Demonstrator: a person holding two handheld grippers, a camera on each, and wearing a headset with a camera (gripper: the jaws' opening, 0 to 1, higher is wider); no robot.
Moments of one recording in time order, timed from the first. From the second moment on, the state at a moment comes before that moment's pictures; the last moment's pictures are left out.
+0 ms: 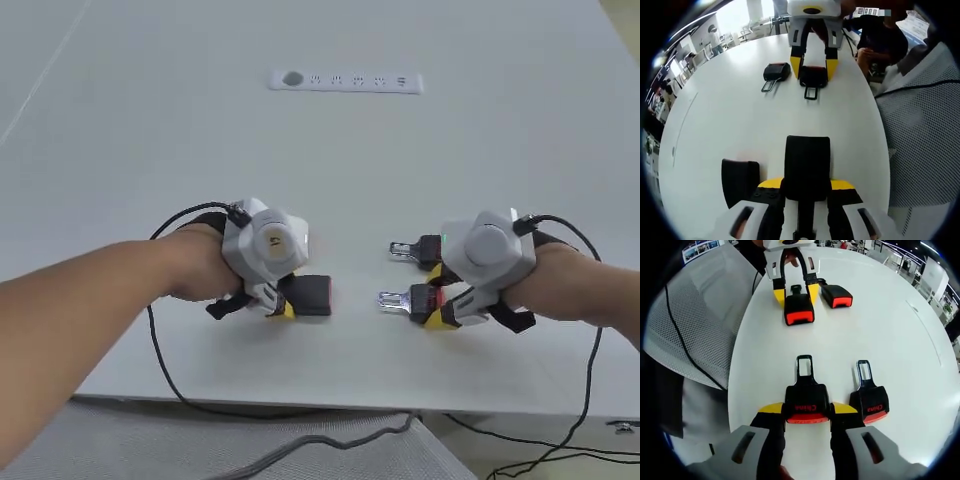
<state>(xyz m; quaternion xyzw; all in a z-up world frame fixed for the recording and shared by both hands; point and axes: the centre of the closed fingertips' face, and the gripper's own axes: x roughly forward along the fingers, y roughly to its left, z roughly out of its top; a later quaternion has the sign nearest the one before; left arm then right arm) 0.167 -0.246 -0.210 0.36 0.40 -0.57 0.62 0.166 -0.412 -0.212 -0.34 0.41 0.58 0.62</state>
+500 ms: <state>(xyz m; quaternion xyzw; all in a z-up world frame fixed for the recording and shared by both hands) 0.167 -0.245 -0.212 0.36 0.40 -0.57 0.62 0.166 -0.392 -0.211 -0.35 0.41 0.58 0.61</state>
